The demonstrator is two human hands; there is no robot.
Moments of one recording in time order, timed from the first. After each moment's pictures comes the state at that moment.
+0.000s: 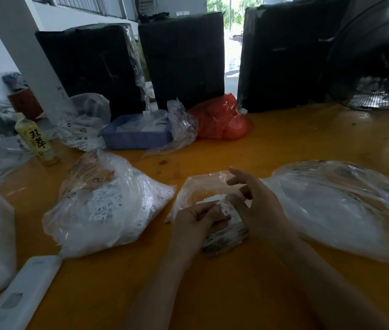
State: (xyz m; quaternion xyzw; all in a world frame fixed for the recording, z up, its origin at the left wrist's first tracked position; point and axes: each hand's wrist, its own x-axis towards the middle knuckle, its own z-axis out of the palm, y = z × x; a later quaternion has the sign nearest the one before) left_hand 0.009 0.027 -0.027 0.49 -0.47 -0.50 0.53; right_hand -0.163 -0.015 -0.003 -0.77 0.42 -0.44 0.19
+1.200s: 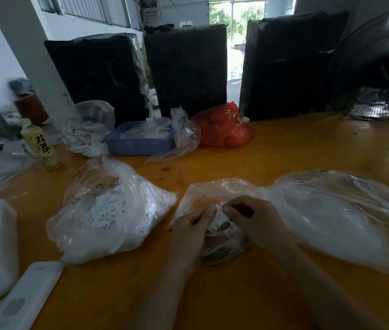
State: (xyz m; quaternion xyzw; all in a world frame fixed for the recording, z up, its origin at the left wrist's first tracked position) left_hand 0.011 0.027 -0.021 0.48 -0.37 -0.56 0.57; right_hand -0.158 -0.010 -0.003 -0.75 0.45 -0.40 0.28
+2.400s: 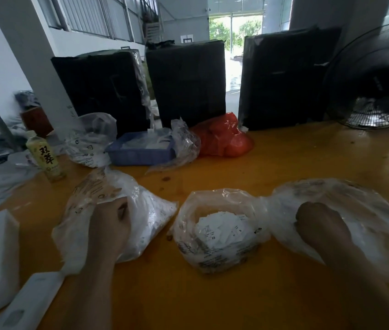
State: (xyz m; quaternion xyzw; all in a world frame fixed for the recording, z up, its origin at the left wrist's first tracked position) left_hand 0.149 0.030 0.022 0.74 -0.53 0.05 0.41; right_hand -0.254 -0.042 0.007 -0.66 0.75 -0.05 0.01
